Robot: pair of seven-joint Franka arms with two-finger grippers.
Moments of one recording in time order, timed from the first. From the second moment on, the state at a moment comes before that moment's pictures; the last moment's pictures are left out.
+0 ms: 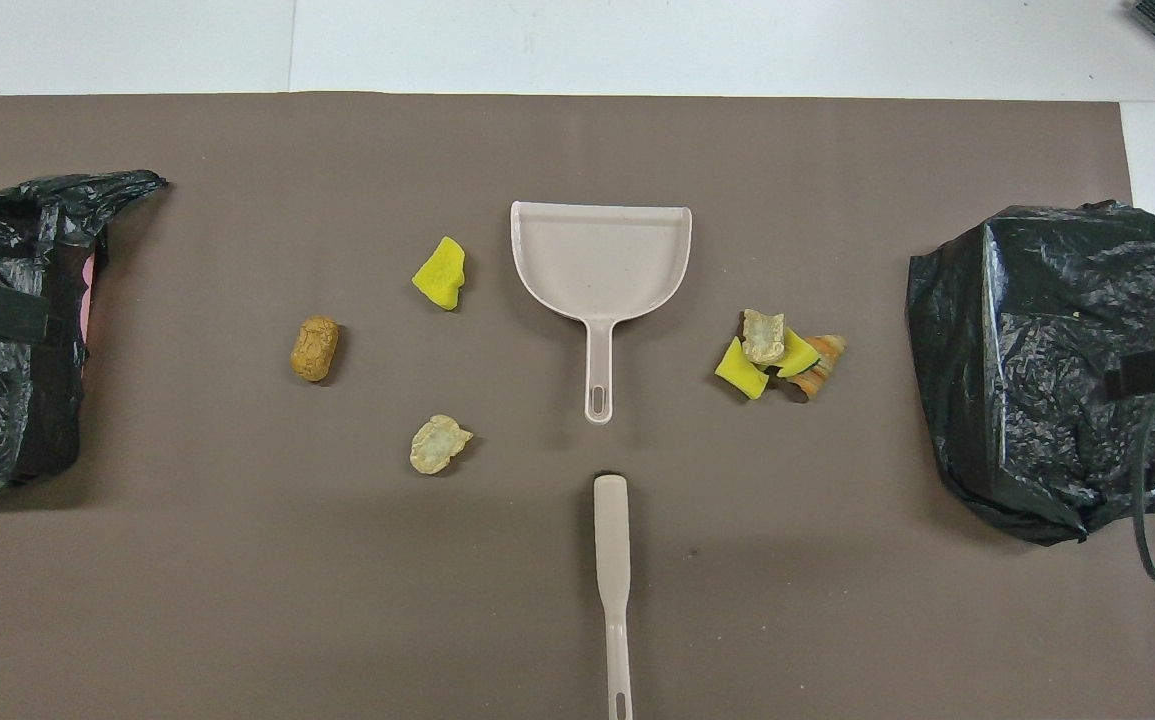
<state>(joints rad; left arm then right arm) -0.09 -0.01 0.02 -1.44 -0.03 1.45 0.01 0.06 -0.11 -0.10 -1.58 -0.02 1.46 0.00</state>
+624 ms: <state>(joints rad) -0.09 -0.01 0.00 -1.44 -0.03 1.45 0.01 0.06 -0.11 -0.09 -1.61 -0.02 1.46 0.00</state>
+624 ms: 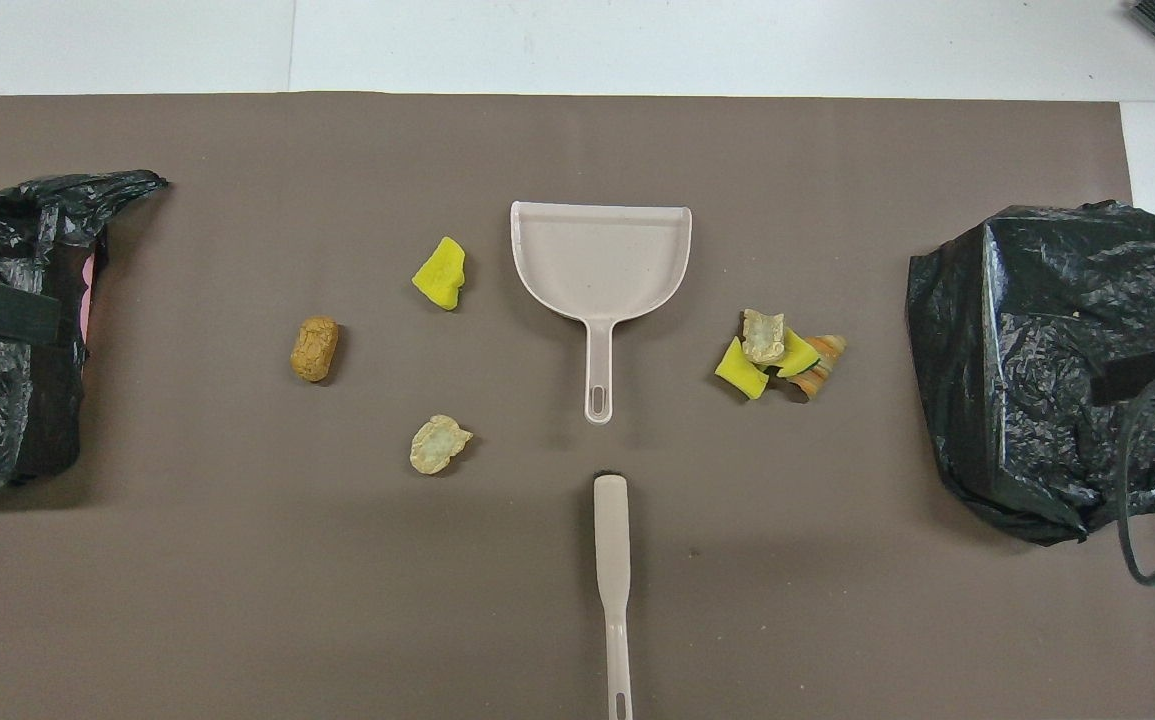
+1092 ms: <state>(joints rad) -0.09 -0.06 -0.09 -1.55 -0.04 1.51 -0.01 0.16 -0.08 -0.08 -1.66 0.04 1.63 0.05</state>
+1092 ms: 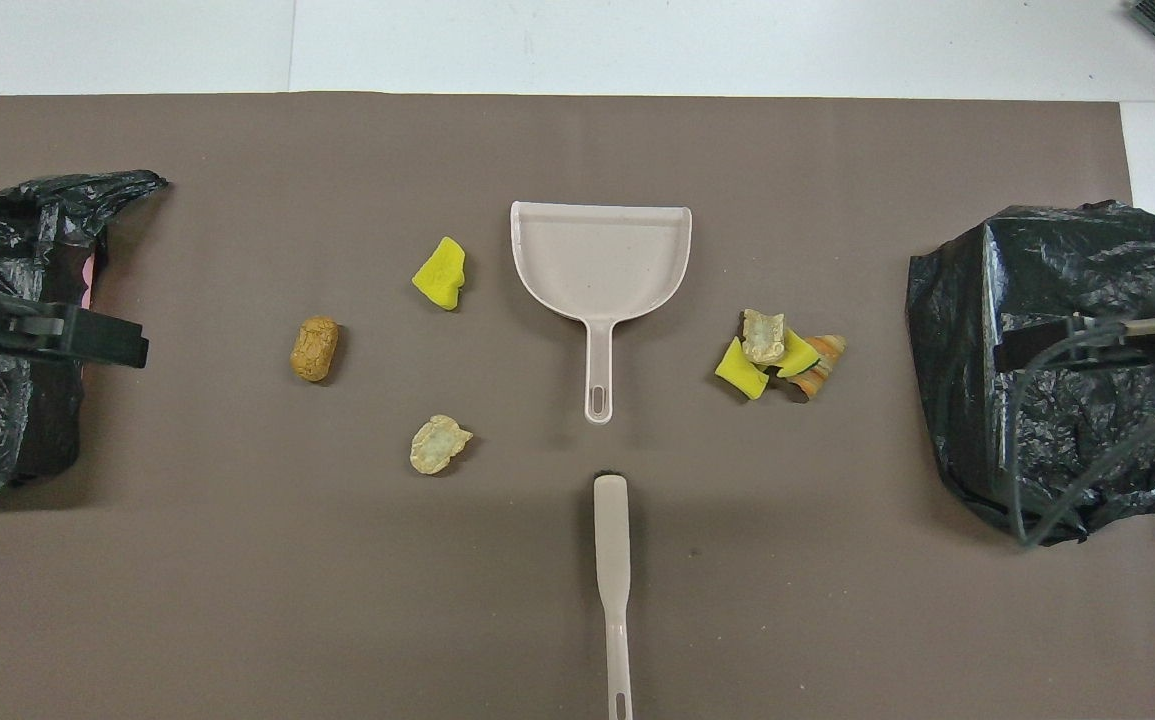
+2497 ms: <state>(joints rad) -0.64 -0.24 -0.25 -2.24 -0.08 2.04 -0.67 0.53 0.42 -0.07 -1.64 0.25 2.07 0.47</state>
